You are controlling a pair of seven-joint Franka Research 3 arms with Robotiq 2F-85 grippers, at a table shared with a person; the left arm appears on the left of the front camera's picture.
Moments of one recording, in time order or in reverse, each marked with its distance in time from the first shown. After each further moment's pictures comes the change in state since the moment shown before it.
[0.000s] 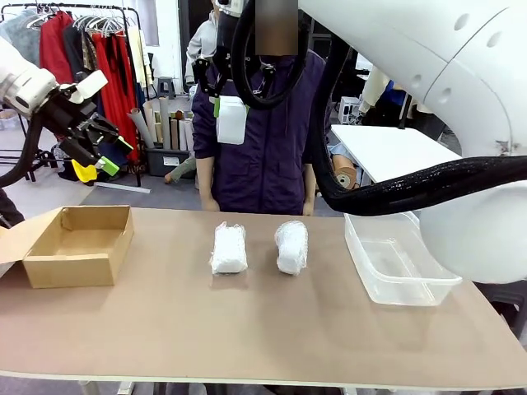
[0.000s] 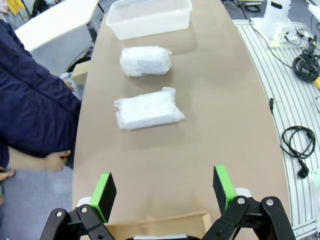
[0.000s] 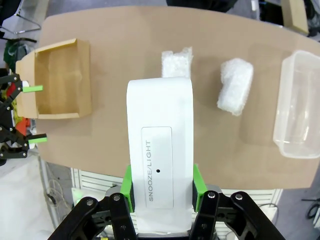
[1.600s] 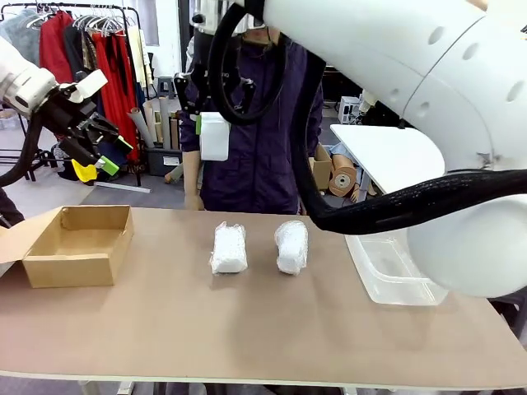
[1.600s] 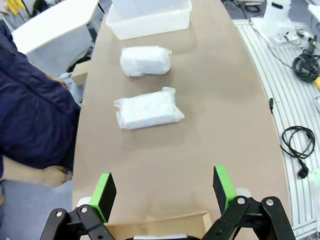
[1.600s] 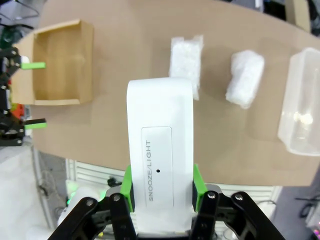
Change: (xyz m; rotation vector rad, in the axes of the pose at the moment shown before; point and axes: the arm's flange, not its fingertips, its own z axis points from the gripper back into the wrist) left arm 0.000 0.000 0.000 0.000 0.000 0.000; right arm -0.021 0.030 -0.017 -0.022 0.029 0.046
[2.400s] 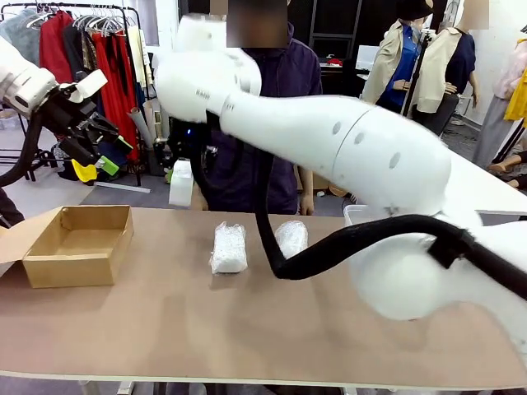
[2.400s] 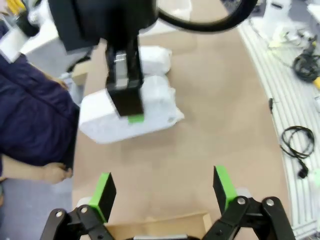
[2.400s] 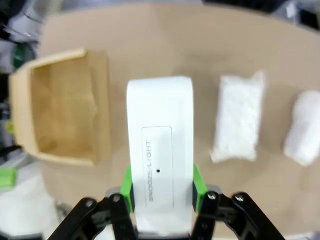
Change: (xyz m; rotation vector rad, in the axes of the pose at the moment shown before) left arm 0.000 0.000 0.000 0.000 0.000 0.000; right arm 0.061 0.045 -0.167 0.097 -0.023 -0.051
